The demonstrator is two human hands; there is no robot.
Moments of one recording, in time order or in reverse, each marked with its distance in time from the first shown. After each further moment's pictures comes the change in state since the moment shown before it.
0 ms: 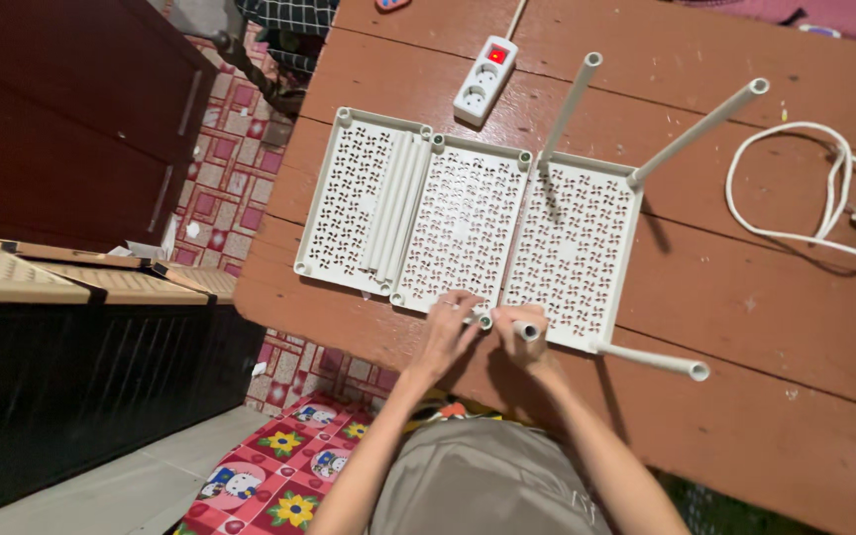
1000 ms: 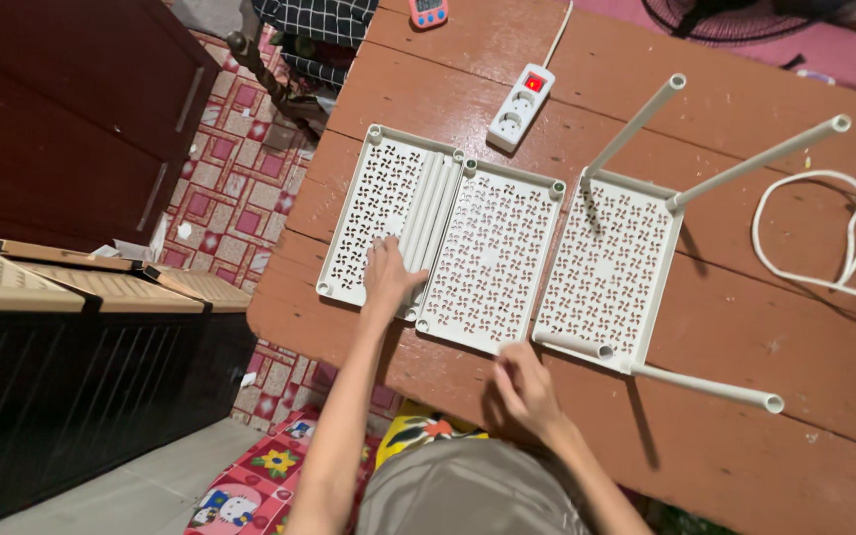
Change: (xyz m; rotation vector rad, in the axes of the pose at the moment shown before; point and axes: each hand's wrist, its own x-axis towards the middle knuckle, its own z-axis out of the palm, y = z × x) left_hand 0.079 -0.160 -0.081 0.367 0.012 -0.595; right_hand -0.010 -0.042 0.036 -0.168 -0.144 -0.011
